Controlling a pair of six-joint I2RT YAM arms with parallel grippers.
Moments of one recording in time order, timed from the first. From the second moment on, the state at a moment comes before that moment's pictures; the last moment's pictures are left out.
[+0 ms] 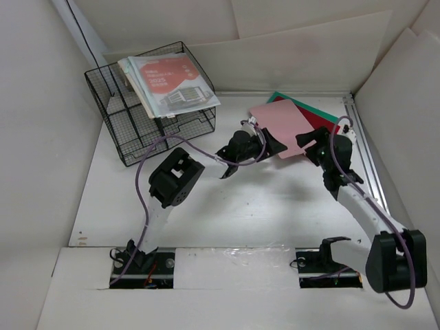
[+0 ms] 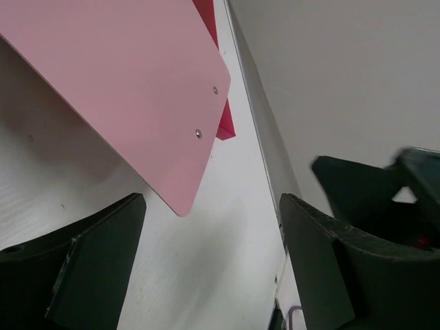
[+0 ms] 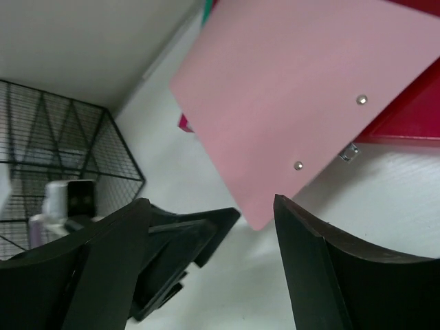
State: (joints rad) left arm -0.77 2.19 1.32 0.68 0.27 -1.08; right arm 0.10 1.16 0.64 0.14 0.05 0.88
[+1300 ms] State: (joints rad) left arm -0.81 1.87 1.16 0.48 0.17 -0.96; right arm -0.02 0.84 0.64 0.05 -0.02 0.83
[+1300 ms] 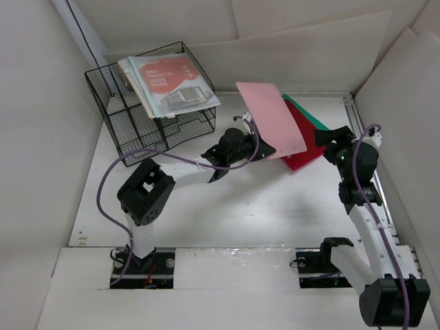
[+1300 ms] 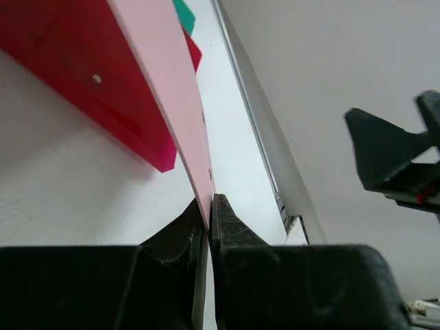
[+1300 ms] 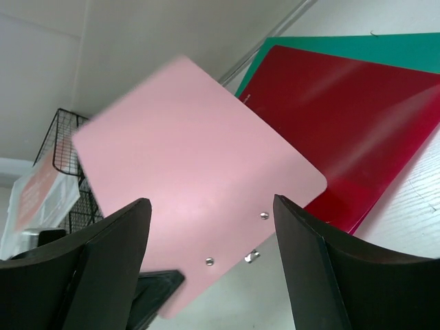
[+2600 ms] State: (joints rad) left arm -0.38 1.26 1.43 -0.13 0.10 -0.75; right arm -0.06 0.89 0.64 0.05 -0.21 0.79
